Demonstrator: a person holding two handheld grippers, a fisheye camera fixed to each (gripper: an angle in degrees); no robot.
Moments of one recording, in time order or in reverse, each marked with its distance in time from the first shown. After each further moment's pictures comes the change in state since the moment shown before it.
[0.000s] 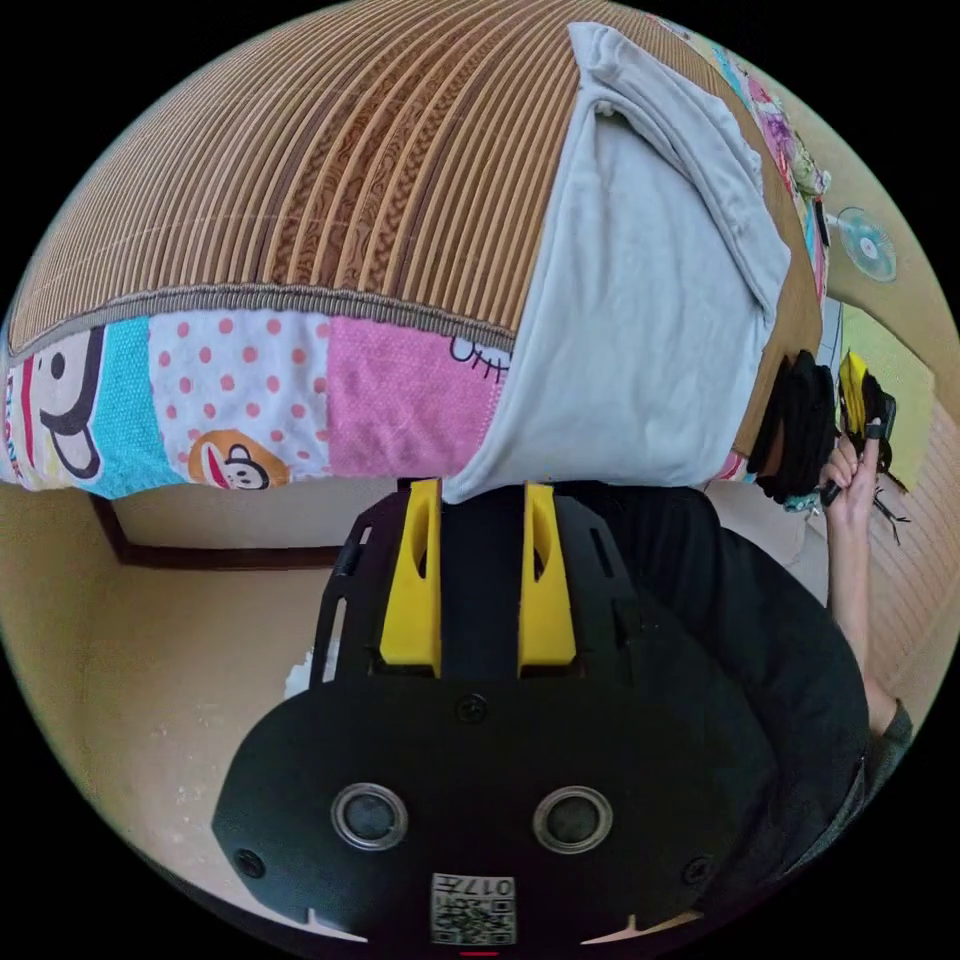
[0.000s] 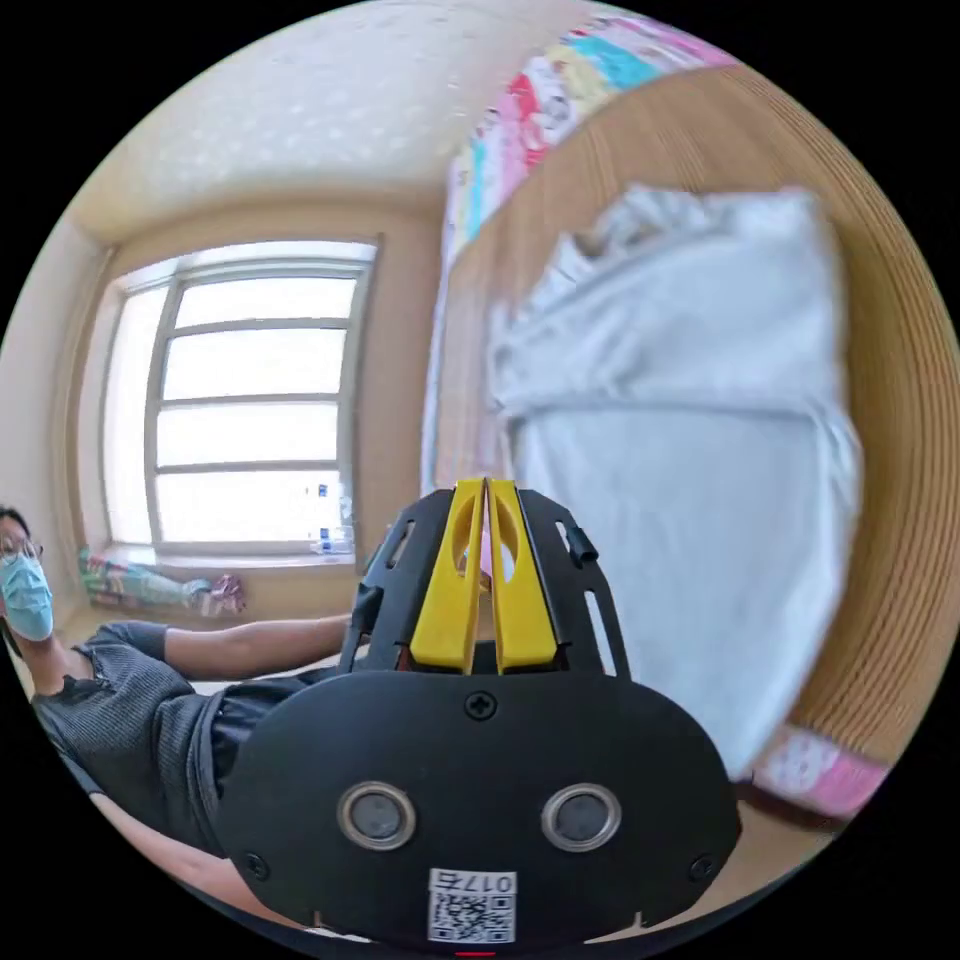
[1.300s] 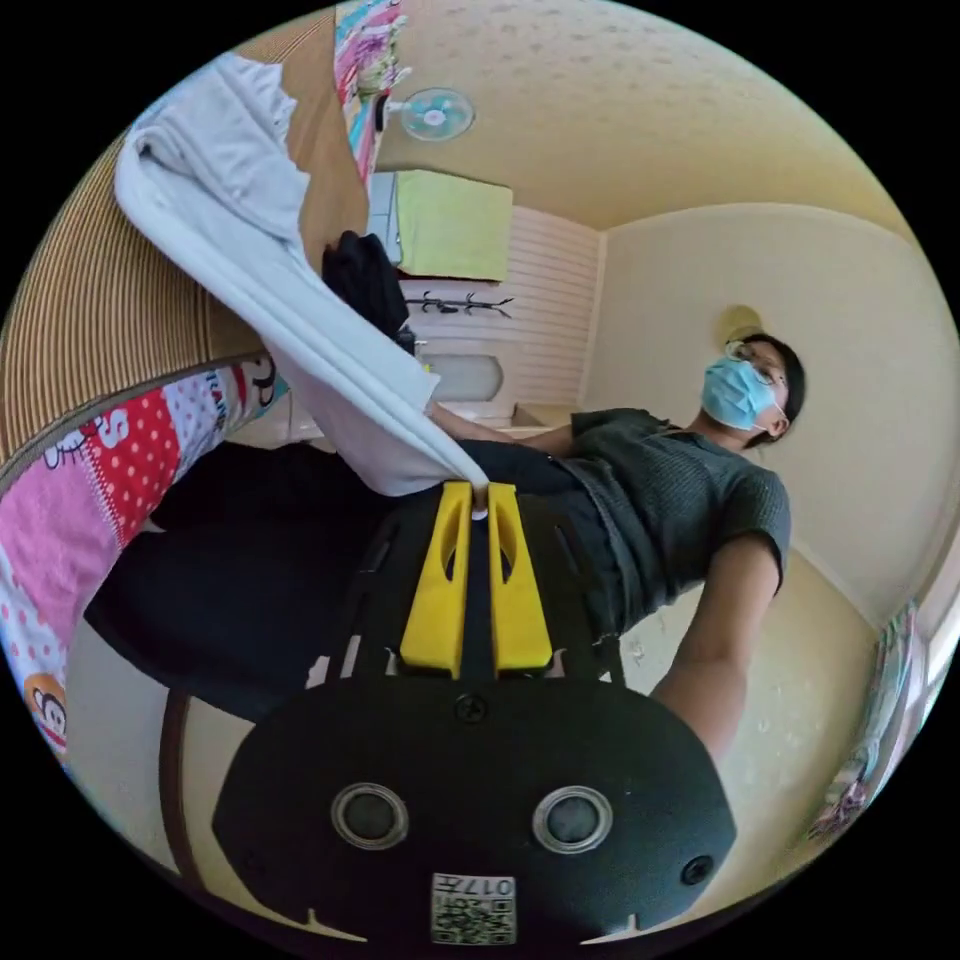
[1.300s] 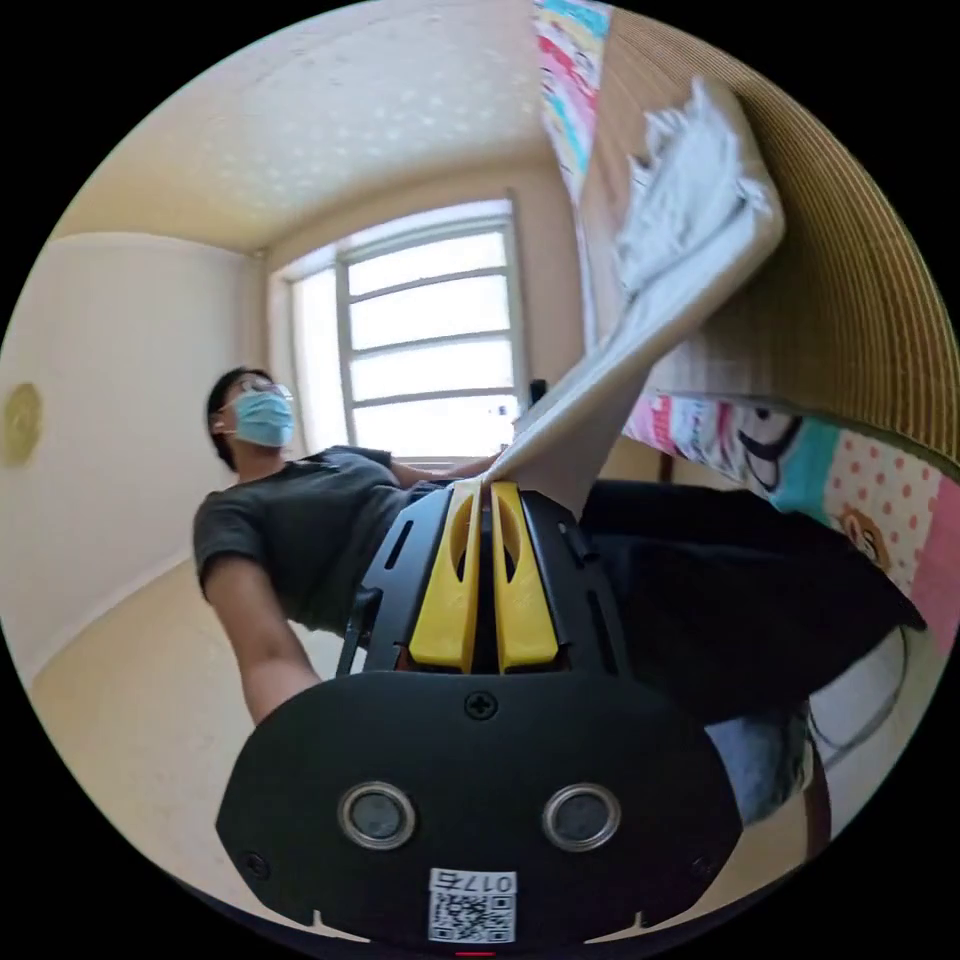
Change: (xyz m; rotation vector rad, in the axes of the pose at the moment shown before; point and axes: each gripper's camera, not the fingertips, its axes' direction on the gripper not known) left arm -0.121 0.044 -0.155 -0.175 1.111 0.821; right arm -0.019 0.167 -0.178 -0.145 -0.635 -0.112
